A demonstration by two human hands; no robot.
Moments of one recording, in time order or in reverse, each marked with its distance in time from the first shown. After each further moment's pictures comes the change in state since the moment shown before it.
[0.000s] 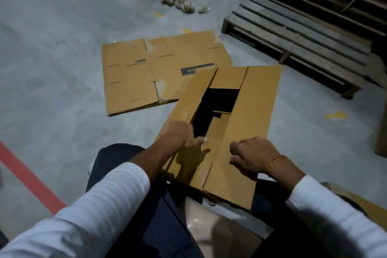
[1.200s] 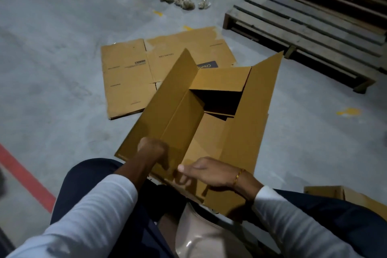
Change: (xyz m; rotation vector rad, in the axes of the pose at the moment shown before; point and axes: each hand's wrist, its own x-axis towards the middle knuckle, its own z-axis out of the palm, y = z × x) left_hand 0.025 -0.054 0.043 0.172 -0.371 -0.113; right_hand 0.045 -0.087 0.009 0.979 -0.207 -0.313
